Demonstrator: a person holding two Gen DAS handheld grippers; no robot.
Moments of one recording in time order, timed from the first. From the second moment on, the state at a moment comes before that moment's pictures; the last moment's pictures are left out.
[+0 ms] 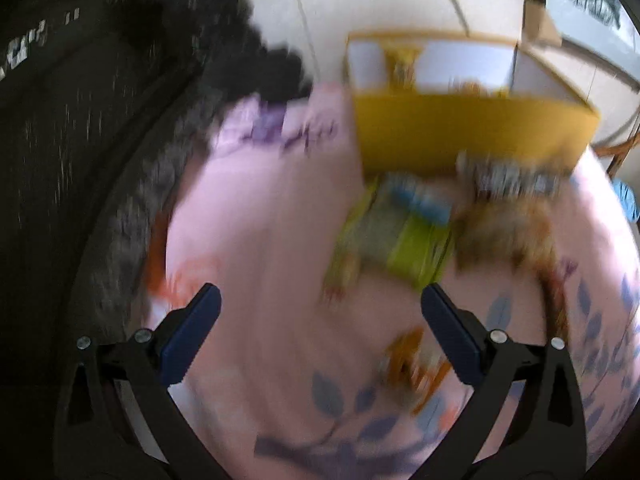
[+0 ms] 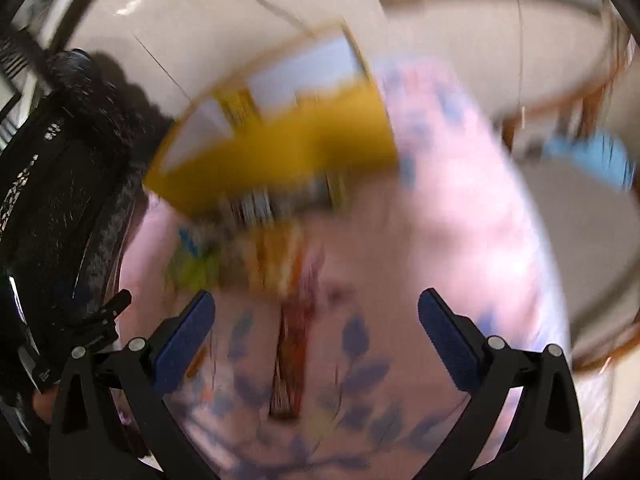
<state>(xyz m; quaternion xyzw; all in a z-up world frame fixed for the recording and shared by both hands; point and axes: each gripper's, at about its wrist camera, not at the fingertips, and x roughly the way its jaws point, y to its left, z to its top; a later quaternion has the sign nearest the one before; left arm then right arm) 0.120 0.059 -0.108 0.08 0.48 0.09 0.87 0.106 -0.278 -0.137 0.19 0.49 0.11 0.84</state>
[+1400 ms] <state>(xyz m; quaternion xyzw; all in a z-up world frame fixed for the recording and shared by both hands) 0.112 0.017 -0.190 0.03 0.52 -0.05 0.85 0.034 -0.271 -0.170 0.13 0.50 0.06 0.86</state>
